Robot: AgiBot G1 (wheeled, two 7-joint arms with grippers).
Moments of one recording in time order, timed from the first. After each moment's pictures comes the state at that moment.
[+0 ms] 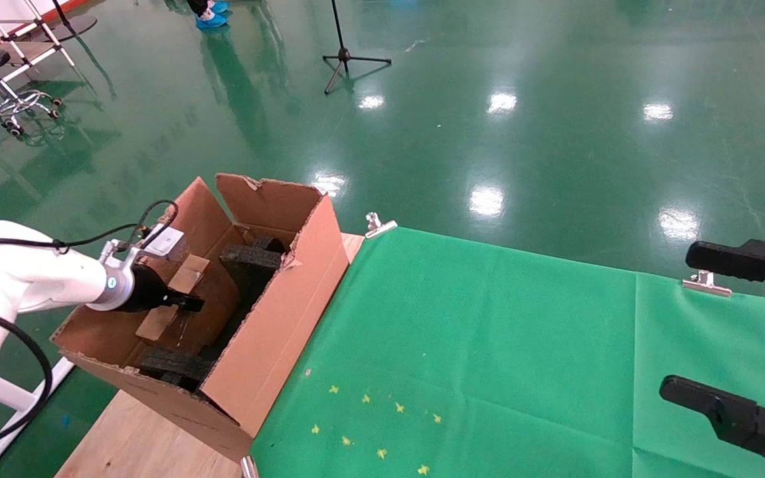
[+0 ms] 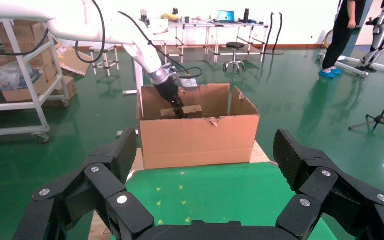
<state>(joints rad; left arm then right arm) -1.59 0.91 0.99 0.00 1.72 0.69 -0.62 1.07 -0.57 -0.35 1.22 -0.66 -1.43 0.14</state>
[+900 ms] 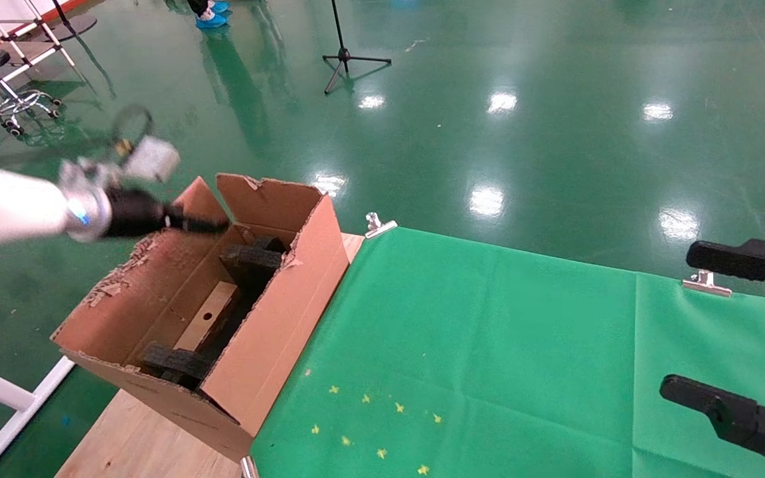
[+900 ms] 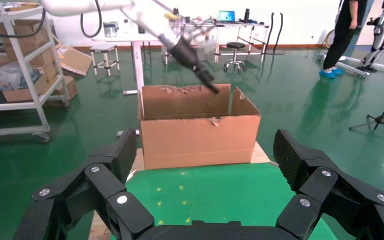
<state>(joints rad) -1.74 0.76 0.91 -0.28 1.59 0.92 -0.56 1.07 -0.57 -0.35 1.22 -0.66 -1.43 0.14</state>
